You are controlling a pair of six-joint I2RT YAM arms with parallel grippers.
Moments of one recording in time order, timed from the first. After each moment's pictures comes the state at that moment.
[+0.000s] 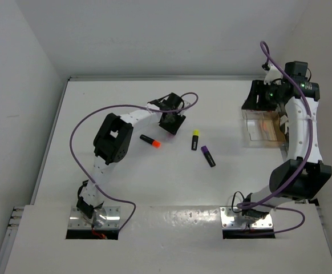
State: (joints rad) left arm -0.63 2.26 1.79 -0.59 0.04 -0.03; right arm -0.23 1.53 1.62 -1.04 -0.46 -0.14
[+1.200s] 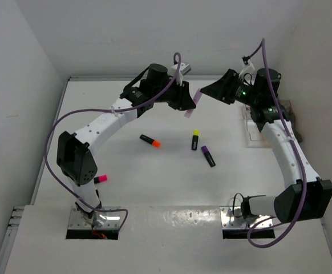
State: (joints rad) left arm -0.63 1.77 1.72 -0.34 0.47 -0.27; right arm 0.08 1.31 1.22 -0.16 -0.71 0.67
